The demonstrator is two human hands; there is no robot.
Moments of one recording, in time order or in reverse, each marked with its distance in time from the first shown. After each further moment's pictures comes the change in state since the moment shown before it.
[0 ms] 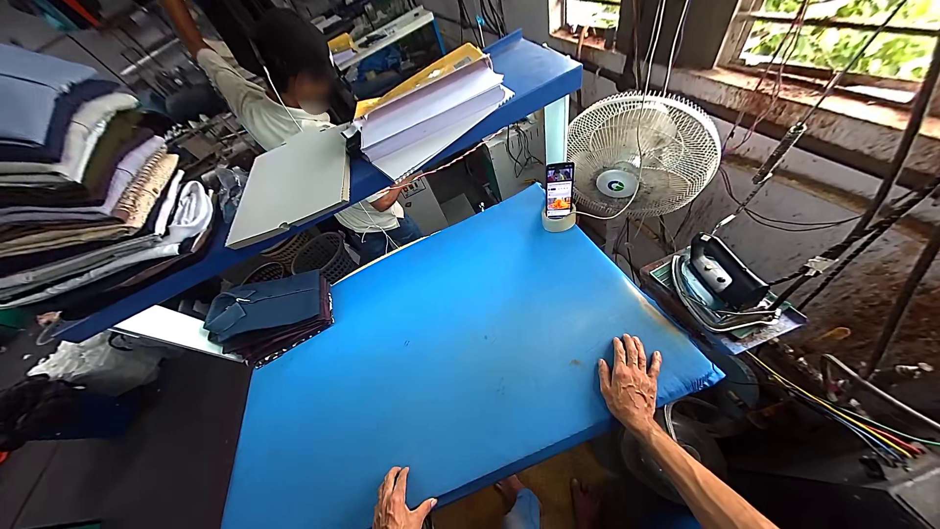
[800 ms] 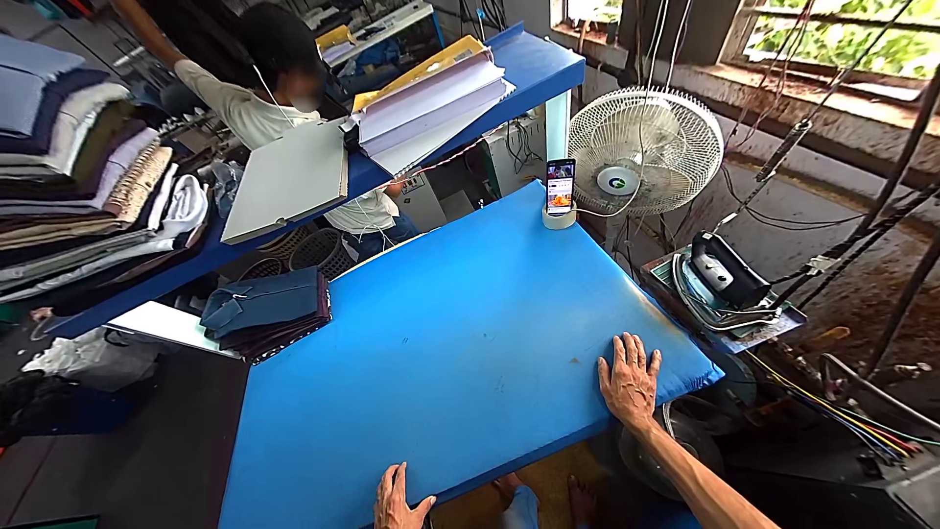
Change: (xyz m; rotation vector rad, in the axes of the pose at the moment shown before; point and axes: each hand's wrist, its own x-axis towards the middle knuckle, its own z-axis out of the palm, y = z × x) left_hand -0.003 0.001 0.006 -0.017 0.025 -0.023; right_hand 0.000 0.001 0.001 0.006 -0.003 -0.003
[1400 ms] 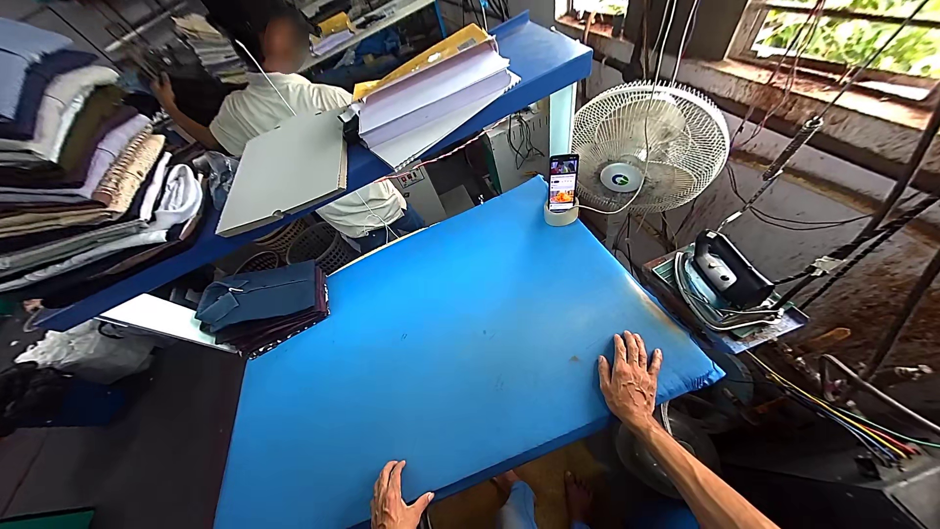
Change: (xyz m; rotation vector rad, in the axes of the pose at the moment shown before) left_hand 0.001 -0.006 0.003 -0.044 0.051 0.032; right_hand 0.001 -0.002 -0.002 -0.010 -0.012 0.001
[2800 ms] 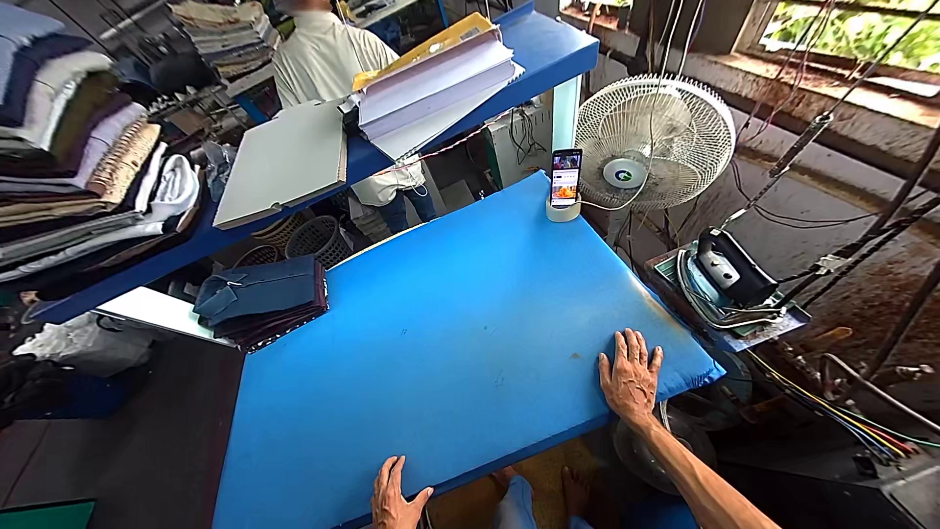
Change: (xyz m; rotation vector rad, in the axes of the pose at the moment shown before) left_hand -0.005 0.001 0.005 -0.033 0.034 -0.018; right_hand -0.001 0.001 0.001 0.001 -0.003 0.001
